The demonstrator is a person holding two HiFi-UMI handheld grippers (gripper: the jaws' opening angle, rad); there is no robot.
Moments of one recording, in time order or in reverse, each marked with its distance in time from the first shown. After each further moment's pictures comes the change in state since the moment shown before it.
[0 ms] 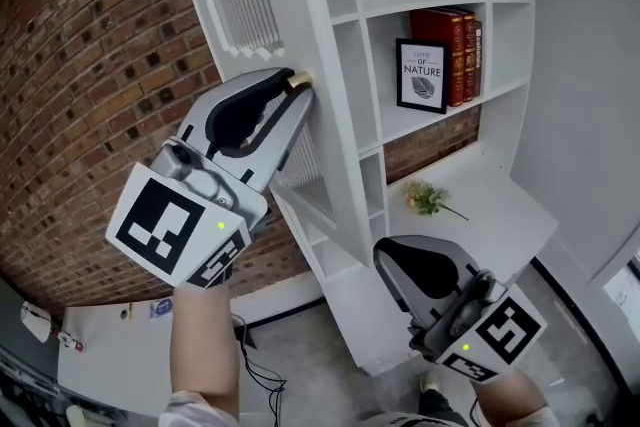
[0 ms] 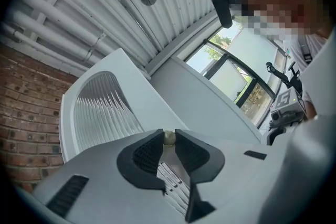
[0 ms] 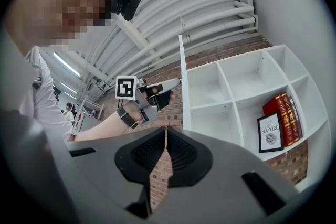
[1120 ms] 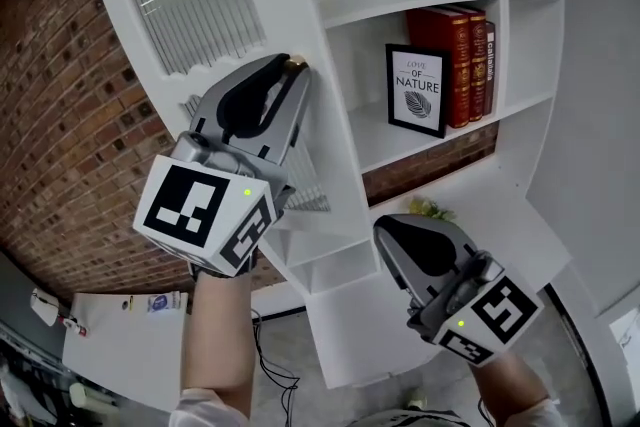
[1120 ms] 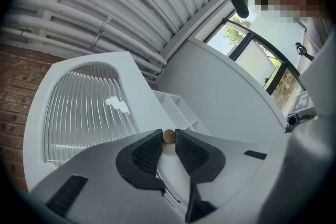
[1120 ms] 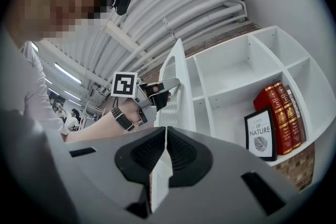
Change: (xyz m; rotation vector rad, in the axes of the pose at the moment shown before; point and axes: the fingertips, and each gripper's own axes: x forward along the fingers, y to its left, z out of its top) left arm 0.163 0.019 -0.075 -0.030 0.109 0.235; right arm 0.005 -0.184 -0.018 0.066 -0.003 0.065
